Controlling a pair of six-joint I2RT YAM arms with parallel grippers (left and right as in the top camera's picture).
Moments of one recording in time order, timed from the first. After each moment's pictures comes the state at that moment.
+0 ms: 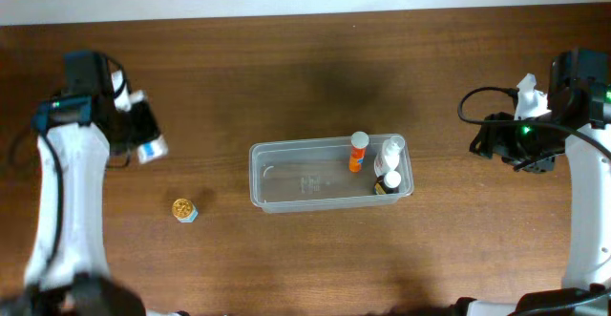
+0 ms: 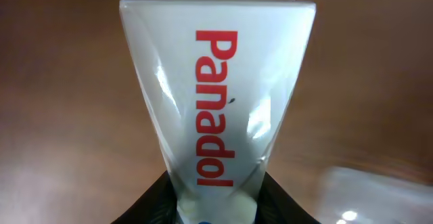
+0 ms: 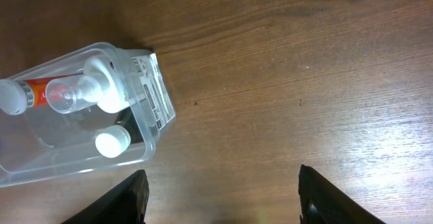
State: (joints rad) left arm 0.17 1.60 1.48 -1.04 0.05 -0.16; right arm -0.29 1.51 1.53 -1.43 -0.23 0.02
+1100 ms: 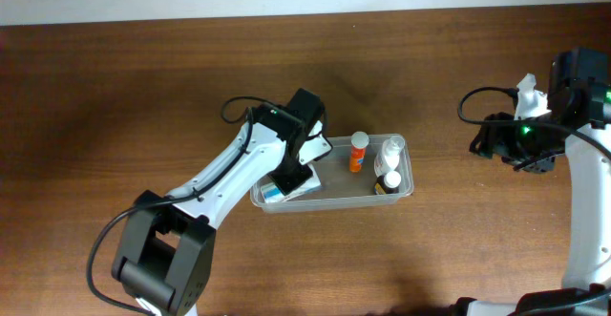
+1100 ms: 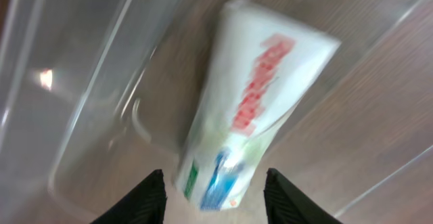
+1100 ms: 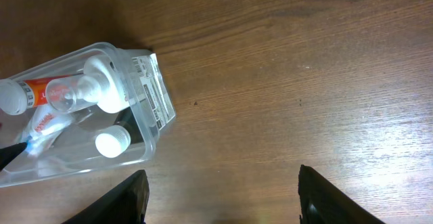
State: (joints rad) left arm -0.58 1.89 1.44 -1.07 -0.05 0.35; right arm -0.29 1.51 1.53 -1.43 -0.23 0.02
